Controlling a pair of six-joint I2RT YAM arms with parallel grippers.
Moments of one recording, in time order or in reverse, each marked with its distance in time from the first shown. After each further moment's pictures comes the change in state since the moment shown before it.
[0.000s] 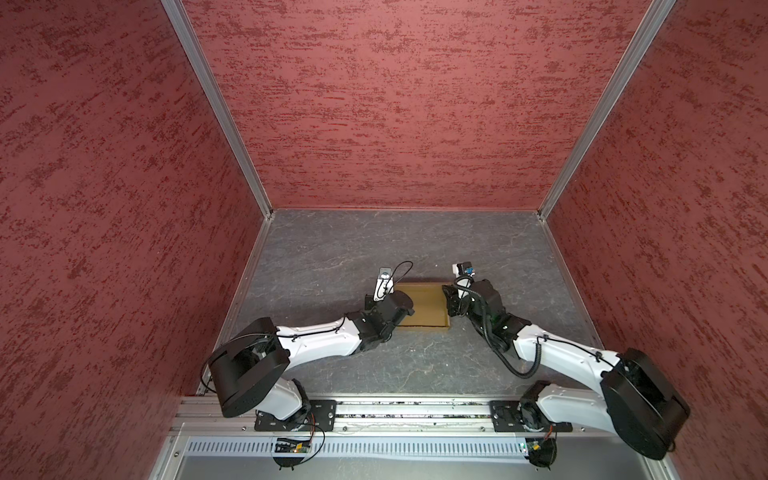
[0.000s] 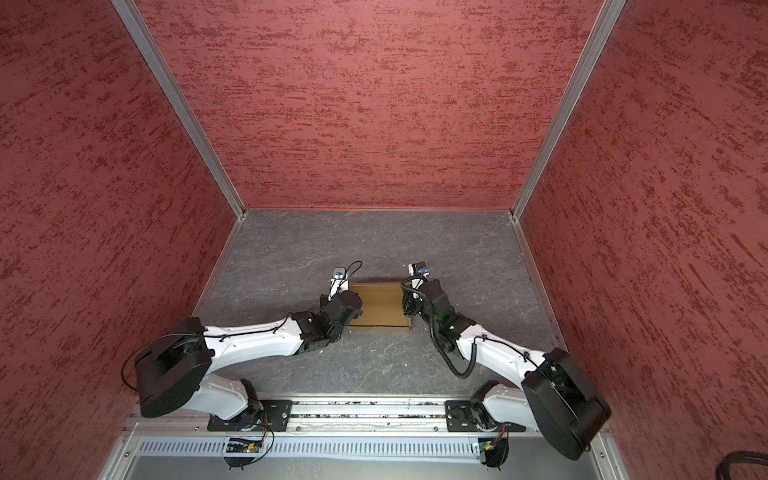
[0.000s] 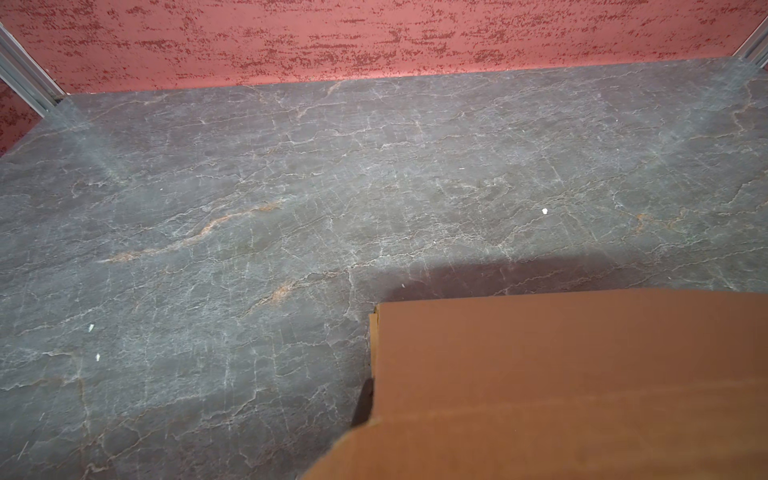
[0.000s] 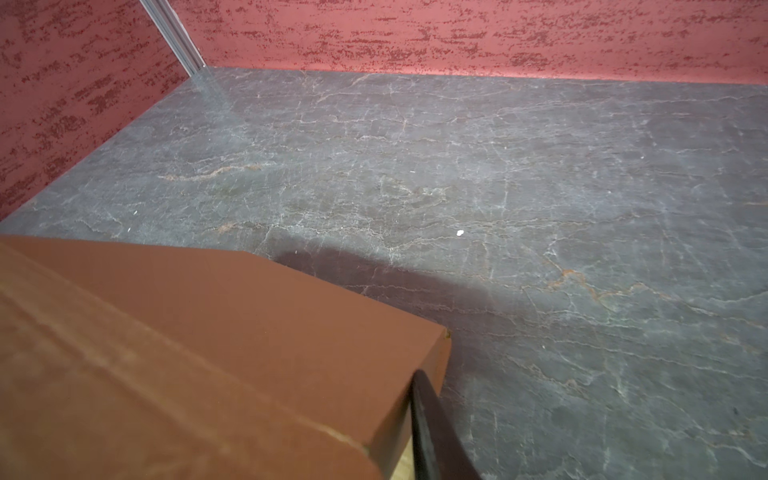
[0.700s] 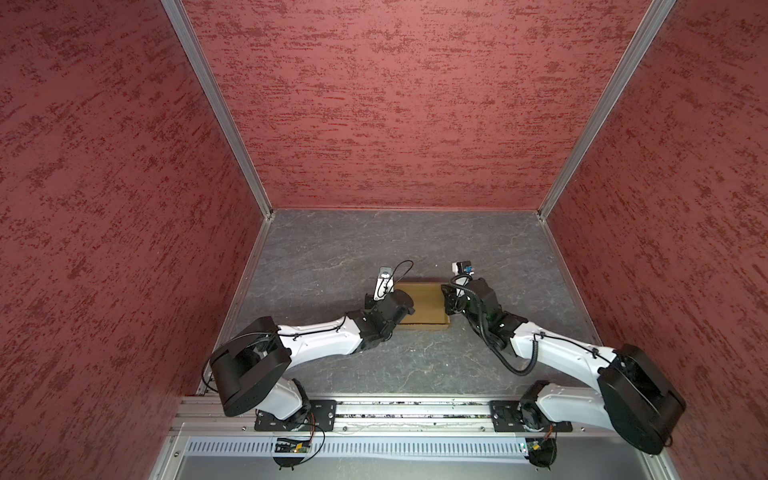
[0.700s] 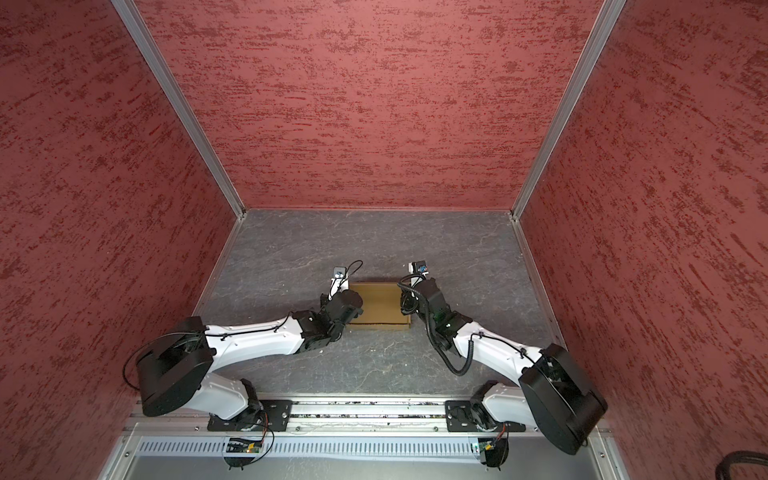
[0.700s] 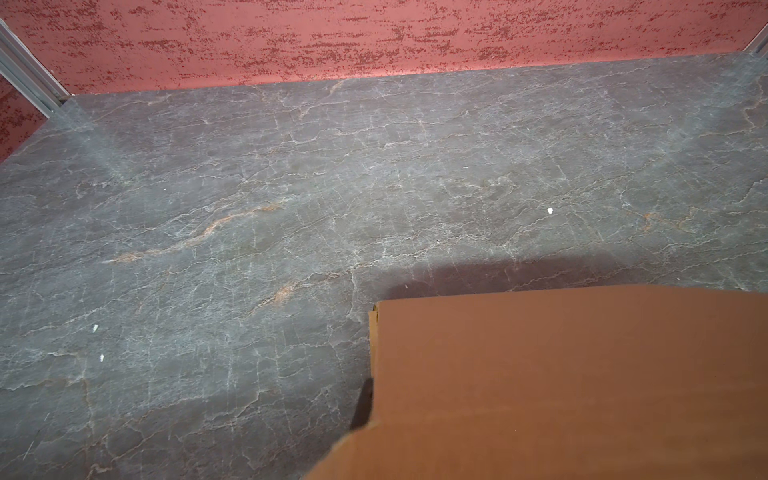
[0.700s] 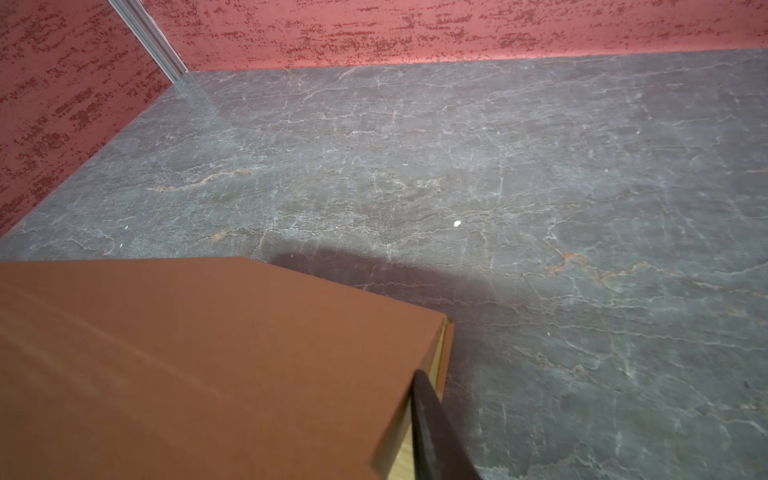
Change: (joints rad) left arm 0.004 0.008 0.006 -0.006 -0.002 0.000; right arm 0.024 0.027 0.029 -0.032 0.045 0.077
